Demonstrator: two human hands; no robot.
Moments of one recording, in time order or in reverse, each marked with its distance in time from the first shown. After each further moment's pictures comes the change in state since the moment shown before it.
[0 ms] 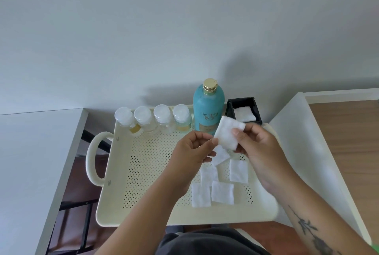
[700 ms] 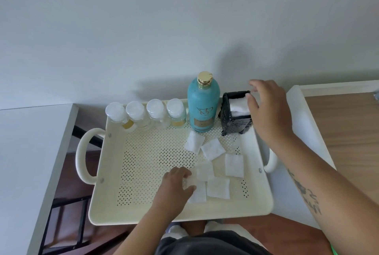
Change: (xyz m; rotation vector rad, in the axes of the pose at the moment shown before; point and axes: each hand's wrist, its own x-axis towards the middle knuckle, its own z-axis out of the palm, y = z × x) left_hand -0.020 -0.106 -0.043 1.008 0.087 0.022; right_hand 0.074 -0.015 -0.027 -0.978 0.286 -0.570
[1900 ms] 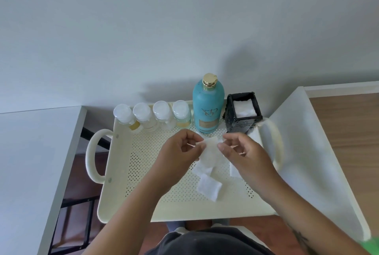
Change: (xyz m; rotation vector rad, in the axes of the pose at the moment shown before) left_hand 0.015 0.073 -0.086 -0.610 -0.010 0.085; right_hand -0.096 -0.042 0.000 0.659 -0.442 0.360
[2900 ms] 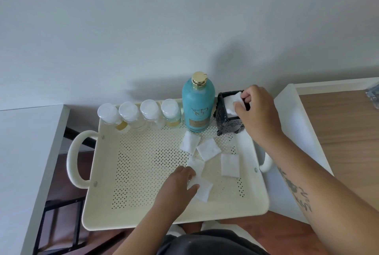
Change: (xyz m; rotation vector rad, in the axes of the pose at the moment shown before) left_hand -0.013 -0.098 0.042 0.666 -0.076 0.009; right_hand 0.092 -0.009 -0.047 -0.595 0.379 -0.230
